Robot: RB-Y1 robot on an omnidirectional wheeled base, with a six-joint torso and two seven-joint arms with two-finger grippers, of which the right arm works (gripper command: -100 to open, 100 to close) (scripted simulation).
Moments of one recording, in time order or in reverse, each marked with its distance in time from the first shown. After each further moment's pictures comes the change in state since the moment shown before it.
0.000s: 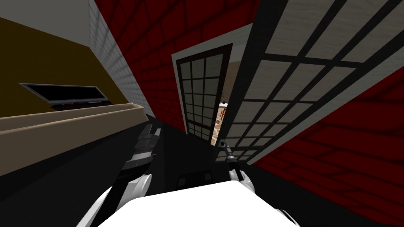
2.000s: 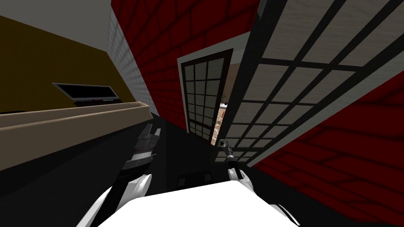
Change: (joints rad) arm -0.016 -0.016 0.065 0.014 -0.141 0.019 -0.308
